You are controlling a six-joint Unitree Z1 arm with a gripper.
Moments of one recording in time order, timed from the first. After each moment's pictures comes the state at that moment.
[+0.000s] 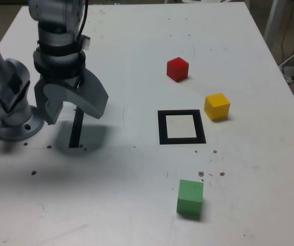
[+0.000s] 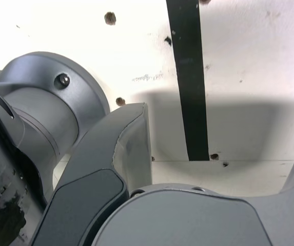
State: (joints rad) arm -0.13 1.47 -0.73 1.02 0.01 -0.02
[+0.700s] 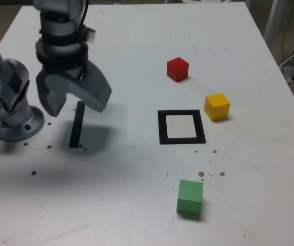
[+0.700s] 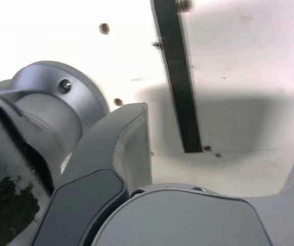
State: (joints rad) arm -0.08 1.46 -0.82 1.10 0.01 0.09
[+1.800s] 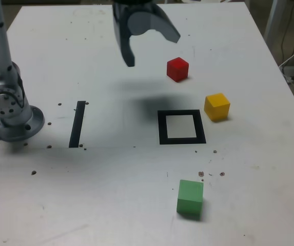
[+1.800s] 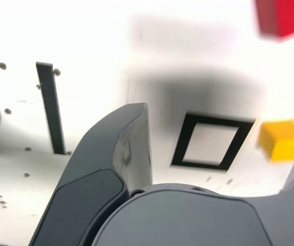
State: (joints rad) arm 0.31 1.74 -1.40 1.26 -0.01 0.08
